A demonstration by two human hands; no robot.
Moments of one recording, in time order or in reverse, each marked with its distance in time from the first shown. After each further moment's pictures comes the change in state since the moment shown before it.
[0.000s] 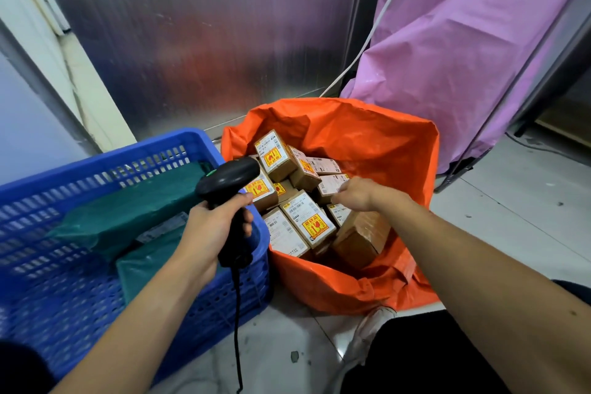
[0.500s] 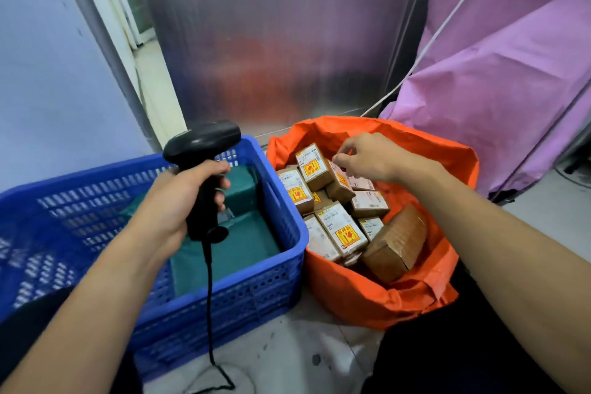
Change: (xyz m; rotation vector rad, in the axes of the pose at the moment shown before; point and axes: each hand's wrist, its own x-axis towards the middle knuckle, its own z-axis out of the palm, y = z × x) left_hand -0.047 0.083 -0.079 -0.011 0.070 0.168; right_hand -0.086 -0.097 -0.067 -0.077 0.297 -0.463
